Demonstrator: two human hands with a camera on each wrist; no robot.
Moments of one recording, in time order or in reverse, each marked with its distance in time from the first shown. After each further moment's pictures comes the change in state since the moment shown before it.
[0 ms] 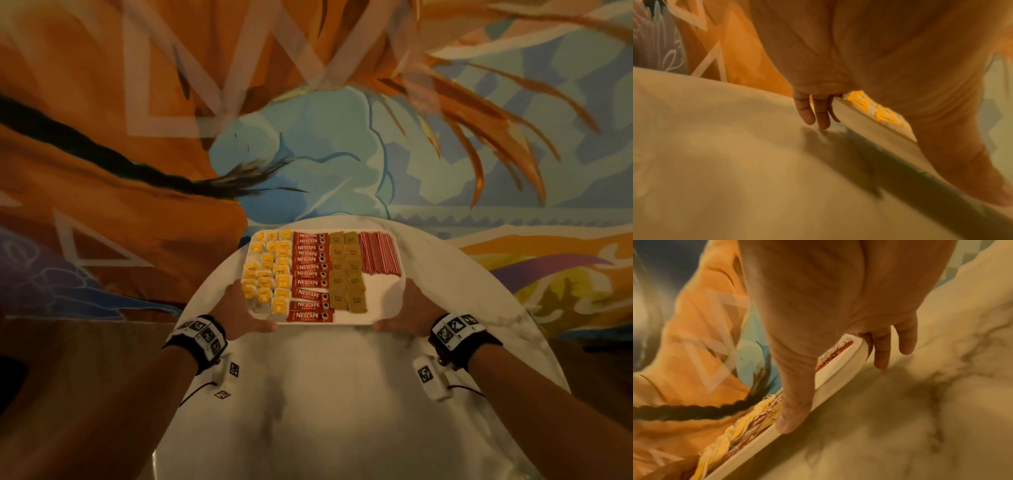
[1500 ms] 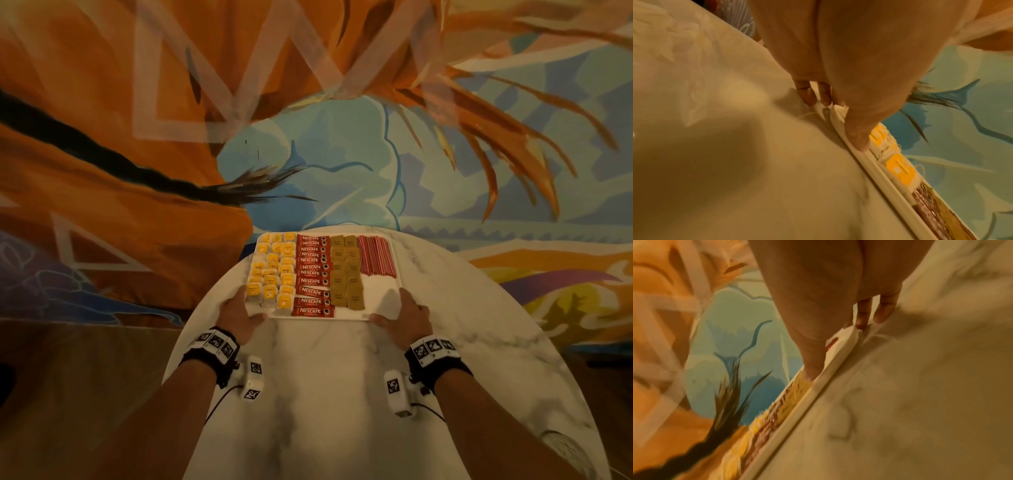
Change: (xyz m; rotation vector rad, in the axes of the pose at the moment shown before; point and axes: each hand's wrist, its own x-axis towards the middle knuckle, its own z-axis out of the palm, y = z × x) left_hand 0.015 0.001 0.004 -0.067 0.129 -0.171; right_hand 0.017 -0.029 0.045 -0.095 0.253 0.227
